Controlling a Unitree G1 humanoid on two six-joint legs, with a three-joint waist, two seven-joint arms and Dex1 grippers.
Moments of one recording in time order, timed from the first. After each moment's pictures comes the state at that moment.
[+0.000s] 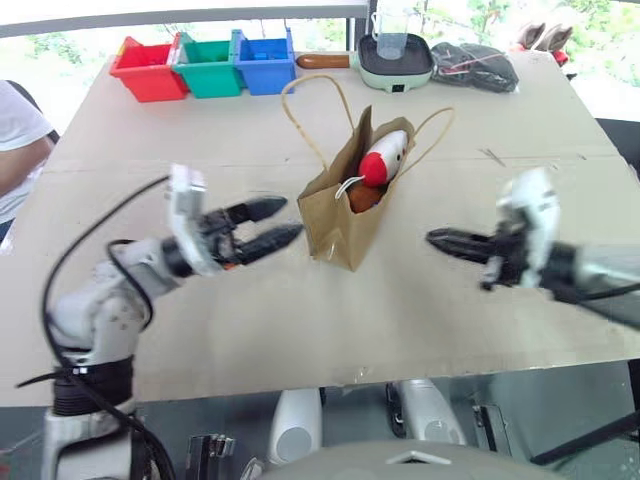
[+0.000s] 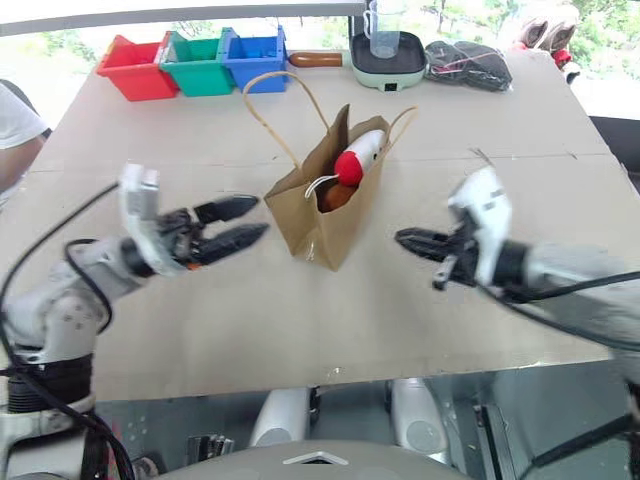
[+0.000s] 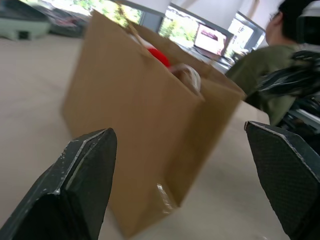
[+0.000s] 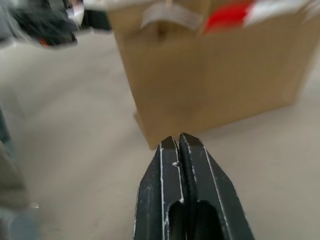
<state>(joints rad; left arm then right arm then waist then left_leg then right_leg) -0.21 0.64 0.24 -0.28 -0.82 0.67 -0.95 -0.30 -0.83 0.06 -0.62 0.98 0.85 0.40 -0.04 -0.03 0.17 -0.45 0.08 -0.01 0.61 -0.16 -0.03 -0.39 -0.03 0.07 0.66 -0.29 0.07</state>
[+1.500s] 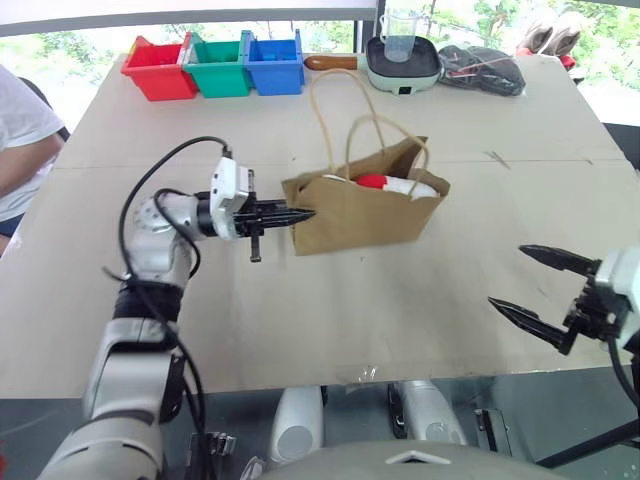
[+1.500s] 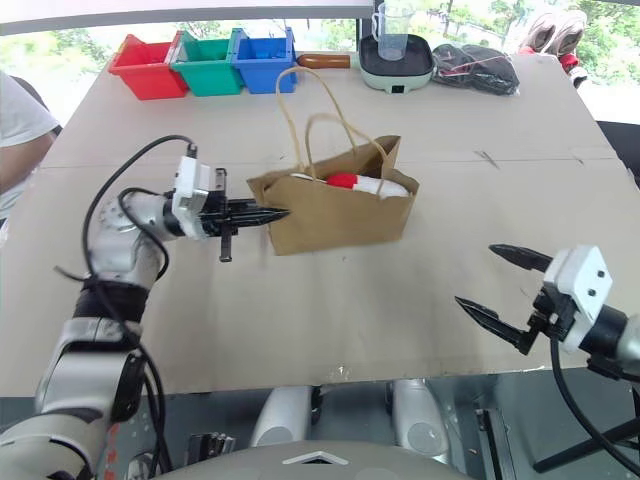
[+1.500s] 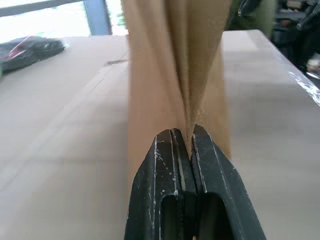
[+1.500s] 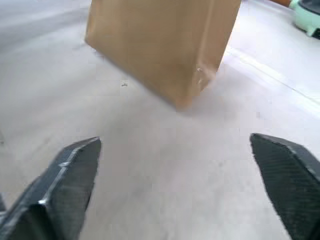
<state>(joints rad) -0.66 0.59 -0.01 0.52 -0.43 -0.11 -1.53 0.38 -0.77 -0.50 -0.68 0.65 0.40 0.91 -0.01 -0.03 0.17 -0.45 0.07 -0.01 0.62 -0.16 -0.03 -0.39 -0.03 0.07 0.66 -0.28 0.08</state>
